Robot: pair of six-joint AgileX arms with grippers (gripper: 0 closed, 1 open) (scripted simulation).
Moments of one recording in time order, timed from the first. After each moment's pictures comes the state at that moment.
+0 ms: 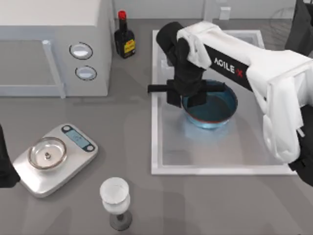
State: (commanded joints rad) left arm 0.00 0.00 0.00 0.00 0.00 0.00; right arm 0.50 2.86 2.51 -1.04 0.11 0.52
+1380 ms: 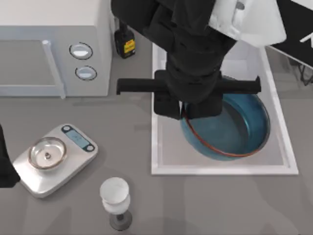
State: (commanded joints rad) left arm 0.00 0.00 0.00 0.00 0.00 0.00; right arm 0.89 1.95 2.00 -1.47 0.16 0.90
